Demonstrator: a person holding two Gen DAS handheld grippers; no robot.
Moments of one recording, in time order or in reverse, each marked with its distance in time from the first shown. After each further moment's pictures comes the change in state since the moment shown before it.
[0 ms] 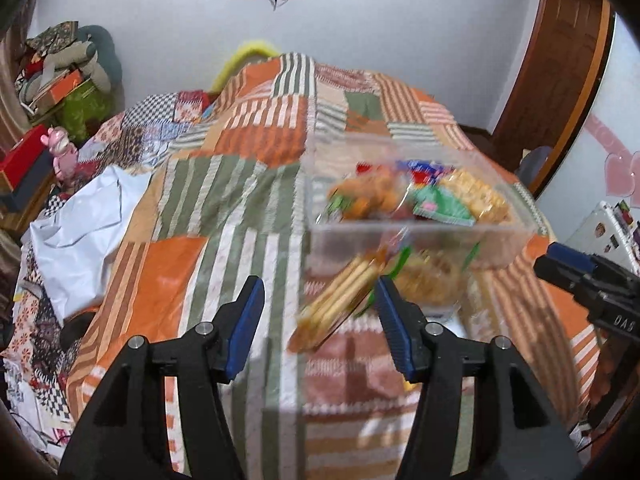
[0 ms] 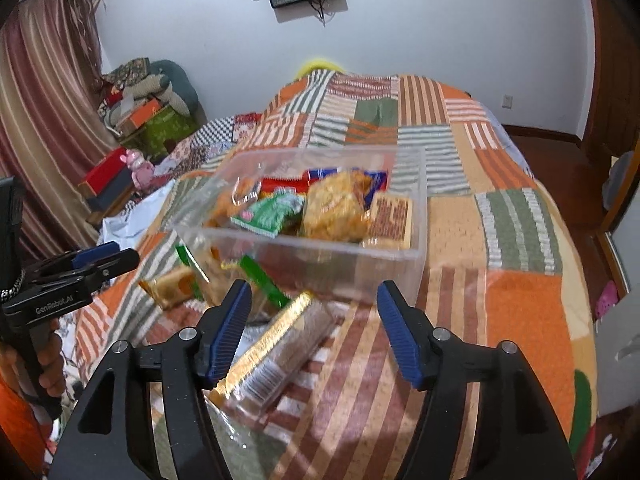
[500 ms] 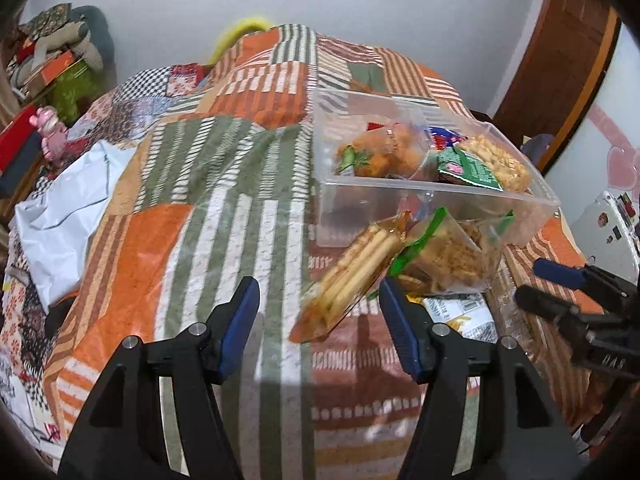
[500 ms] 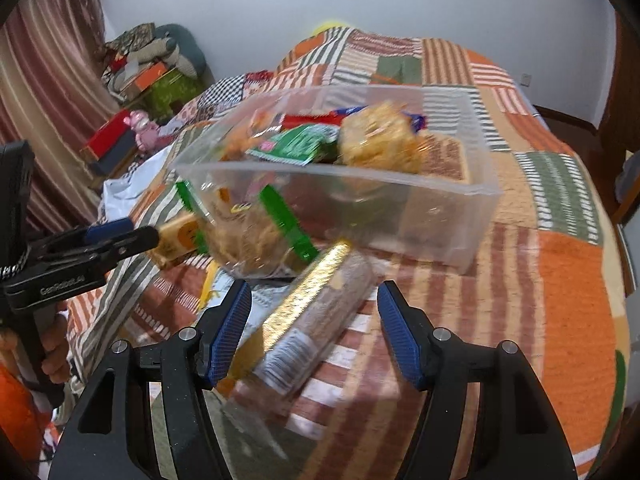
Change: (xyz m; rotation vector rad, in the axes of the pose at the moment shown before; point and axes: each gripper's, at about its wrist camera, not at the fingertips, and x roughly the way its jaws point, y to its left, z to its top) left arm 0.038 0.007 -0.013 -0.004 0.064 -0.037; right arm 0.033 0.023 -0.020 -0.039 0.122 0.032
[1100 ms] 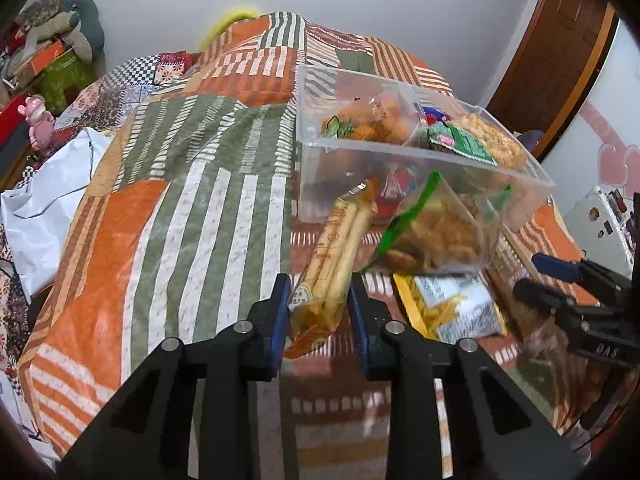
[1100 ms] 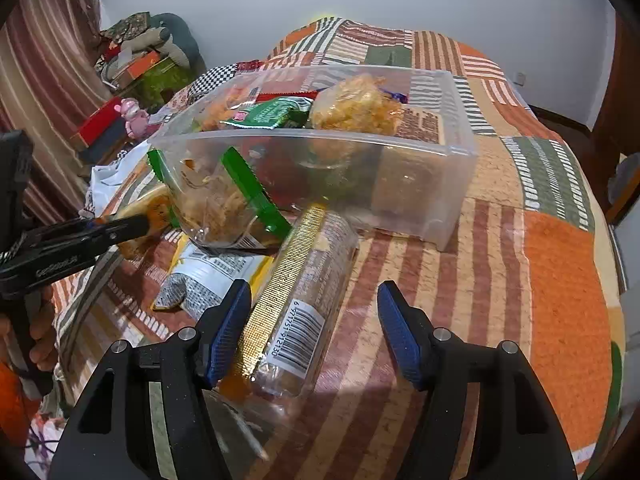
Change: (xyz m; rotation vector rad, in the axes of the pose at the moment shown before) left arm 0.005 -0.002 -0.021 -0.012 0.028 -0.045; right arm -0.004 -0.016 -0.016 -0.011 0.014 -0.051
